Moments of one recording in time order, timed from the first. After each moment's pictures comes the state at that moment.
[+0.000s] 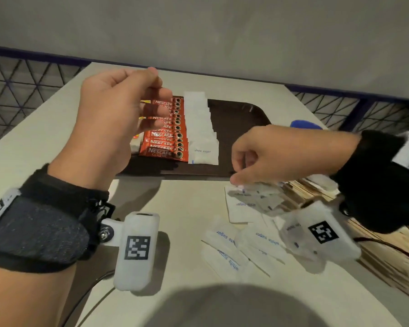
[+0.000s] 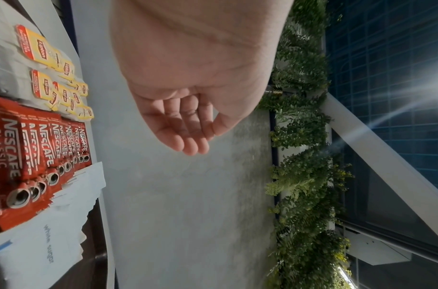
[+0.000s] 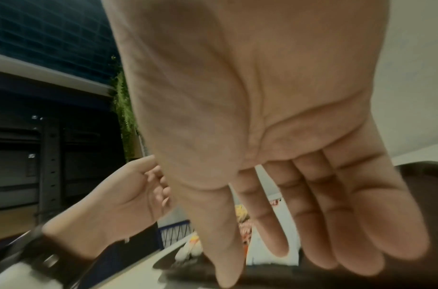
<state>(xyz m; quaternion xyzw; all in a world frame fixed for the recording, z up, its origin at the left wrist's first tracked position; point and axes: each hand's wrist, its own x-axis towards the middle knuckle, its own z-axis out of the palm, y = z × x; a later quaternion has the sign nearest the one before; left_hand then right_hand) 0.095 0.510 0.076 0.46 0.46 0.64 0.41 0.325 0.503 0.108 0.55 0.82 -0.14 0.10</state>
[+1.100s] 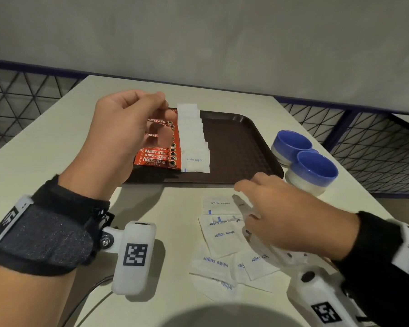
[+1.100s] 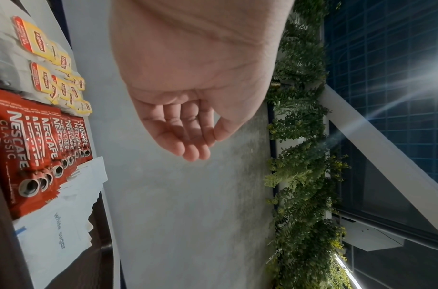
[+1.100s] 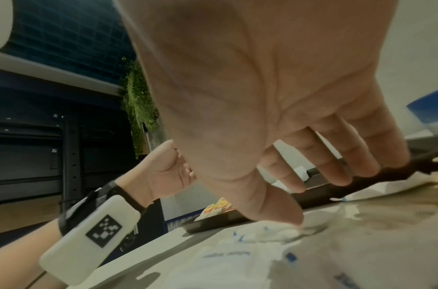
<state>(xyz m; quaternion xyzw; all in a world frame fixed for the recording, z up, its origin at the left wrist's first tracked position) 0.108 0.501 0.078 0.48 0.45 0.62 0.43 0.344 0.436 0.068 0.58 0.81 -0.06 0.07</state>
